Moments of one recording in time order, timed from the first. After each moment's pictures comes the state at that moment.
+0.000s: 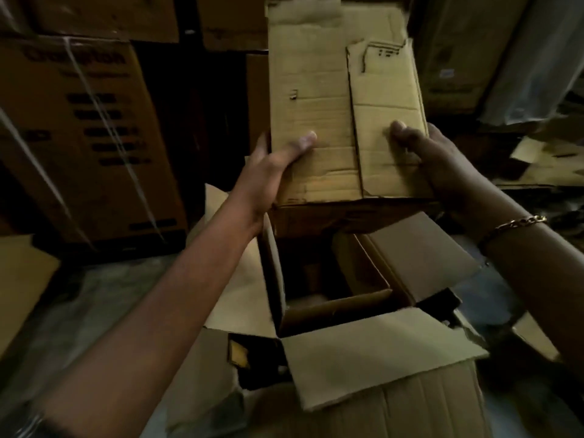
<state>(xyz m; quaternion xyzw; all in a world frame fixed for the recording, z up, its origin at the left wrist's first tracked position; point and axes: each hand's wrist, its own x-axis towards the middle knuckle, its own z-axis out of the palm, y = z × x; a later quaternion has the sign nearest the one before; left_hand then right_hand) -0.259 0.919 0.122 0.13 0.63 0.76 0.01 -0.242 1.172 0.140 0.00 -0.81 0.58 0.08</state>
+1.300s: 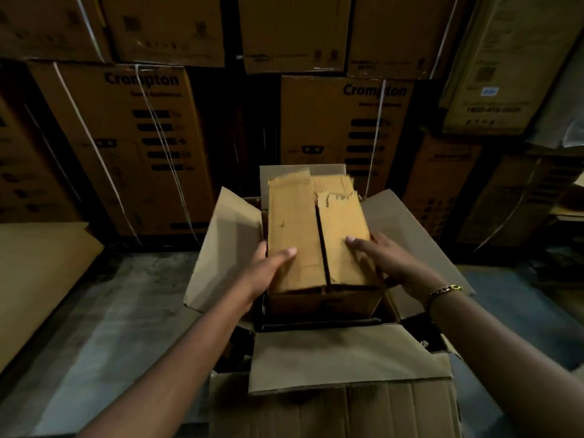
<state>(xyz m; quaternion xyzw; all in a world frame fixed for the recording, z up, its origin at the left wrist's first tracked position) -0.213 0.952 0.008 -0.07 0.75 0.64 0.12 -0.245 1.199 0.028 -0.09 -0.85 0.50 -0.17</state>
